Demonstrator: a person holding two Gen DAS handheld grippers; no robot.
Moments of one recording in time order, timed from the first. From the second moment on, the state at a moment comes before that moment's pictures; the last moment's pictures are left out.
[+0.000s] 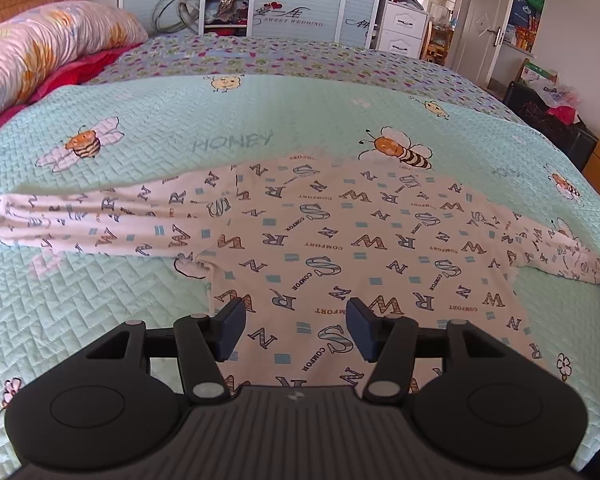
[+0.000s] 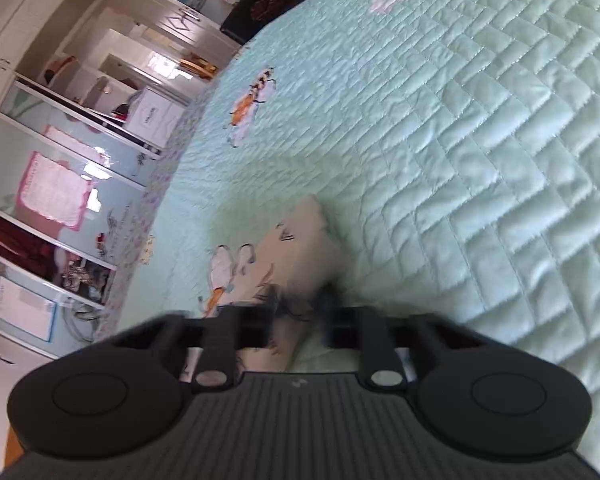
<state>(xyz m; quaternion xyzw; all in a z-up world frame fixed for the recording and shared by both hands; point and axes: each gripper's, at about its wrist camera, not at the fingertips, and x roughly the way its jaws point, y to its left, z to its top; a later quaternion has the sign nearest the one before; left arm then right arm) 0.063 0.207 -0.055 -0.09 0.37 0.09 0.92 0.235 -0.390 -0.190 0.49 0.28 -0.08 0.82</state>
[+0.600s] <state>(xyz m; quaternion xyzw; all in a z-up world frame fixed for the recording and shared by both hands) 0.049 0.233 -0.047 -0.10 0.35 0.09 0.93 0.148 -0.388 -0.164 0.48 0.24 -0.11 0.84</state>
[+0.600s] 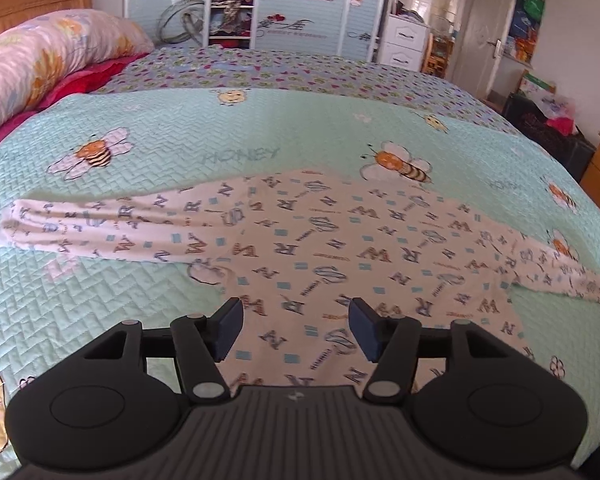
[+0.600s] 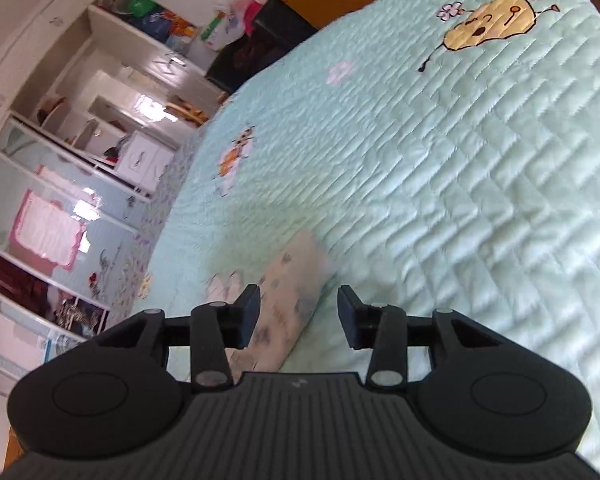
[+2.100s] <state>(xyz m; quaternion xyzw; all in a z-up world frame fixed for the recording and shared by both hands) -0.013 0.560 -0.144 -0.49 0.20 0.37 0.77 0.122 -0.193 -0.161 0.27 0.36 0.02 0.89</state>
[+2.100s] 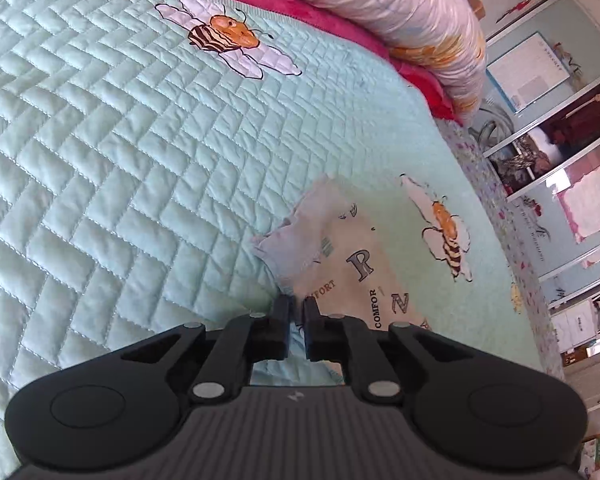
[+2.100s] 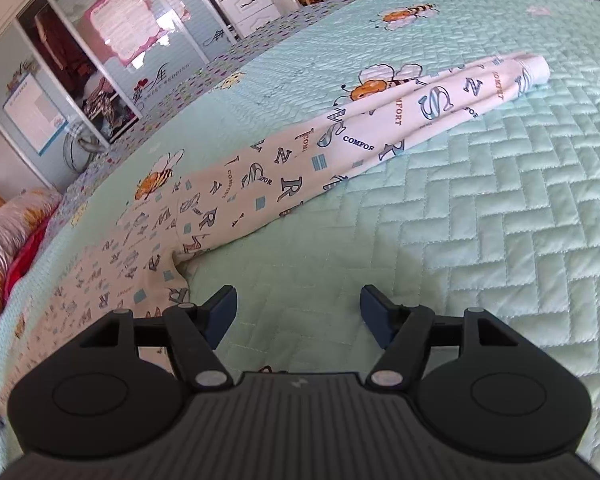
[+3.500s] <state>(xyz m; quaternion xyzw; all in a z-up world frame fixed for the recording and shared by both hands) -0.041 0.170 -0.141 -0.06 0.49 0.08 0.86 0.039 -0.002 -0.139 -0.07 0.47 0.20 0.86</state>
